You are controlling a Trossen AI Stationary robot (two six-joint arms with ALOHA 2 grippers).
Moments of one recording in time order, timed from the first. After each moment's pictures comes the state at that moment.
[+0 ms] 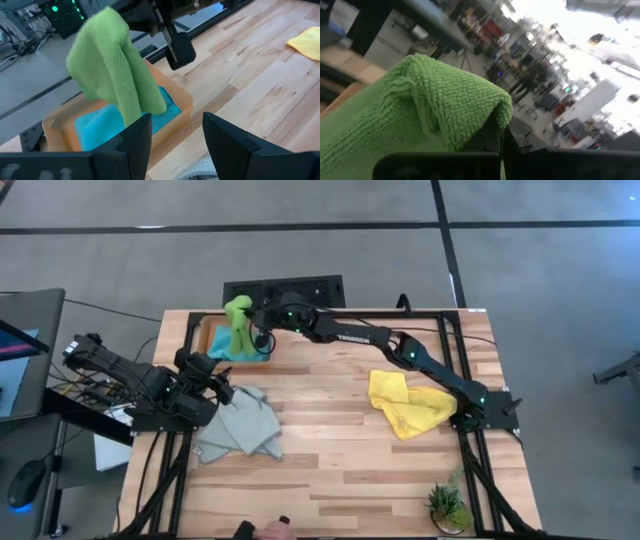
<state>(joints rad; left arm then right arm) -0.44 0.87 0.85 -1.30 -1.01 -1.16 -0.34 2.63 2.32 0.30 -0.13 -0.76</state>
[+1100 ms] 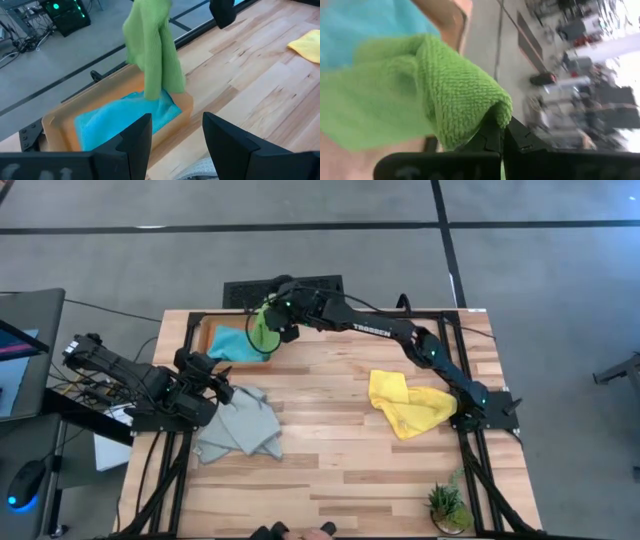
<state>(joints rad) -0.44 0.87 0.85 -1.31 -1.01 -1.19 -0.32 2.40 2.32 -0.42 0.25 -1.04</state>
